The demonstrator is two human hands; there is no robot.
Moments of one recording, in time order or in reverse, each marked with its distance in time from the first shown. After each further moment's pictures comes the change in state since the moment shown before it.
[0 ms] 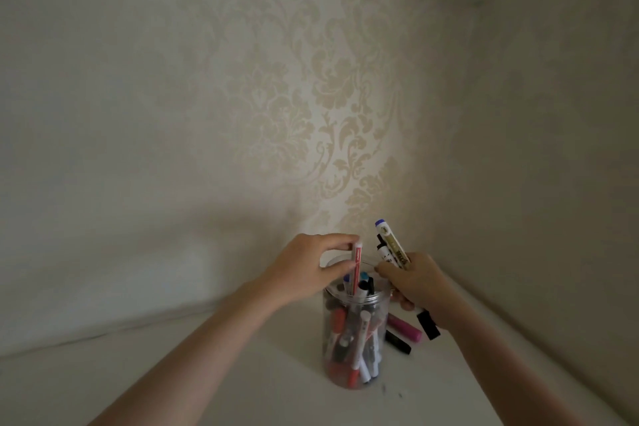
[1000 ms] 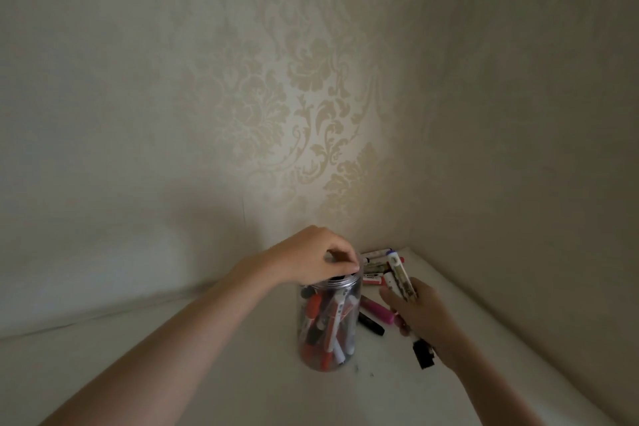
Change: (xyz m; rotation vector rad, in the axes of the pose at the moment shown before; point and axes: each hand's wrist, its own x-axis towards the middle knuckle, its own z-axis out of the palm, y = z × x) left_hand 0.024 0.029 0.019 0.051 -0.347 -0.014; right_hand -0.022 0.083 -0.017 0.033 0.043 0.076
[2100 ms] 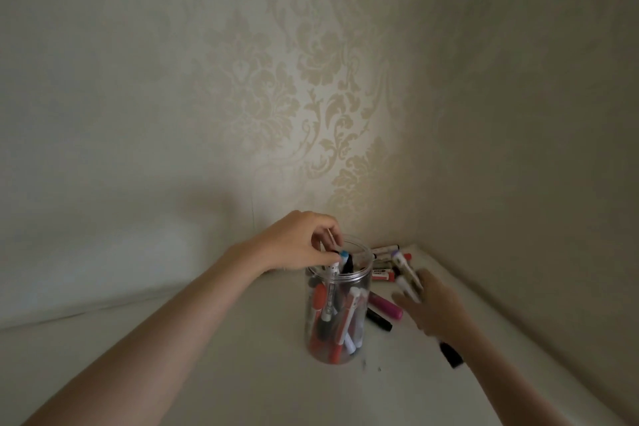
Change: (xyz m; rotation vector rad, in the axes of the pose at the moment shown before) left_hand -0.013 -0.023 -0.016 -0.053 0.117 -0.078; right_hand 0.003 -0.005 -0.006 -0.495 0.091 -0.080
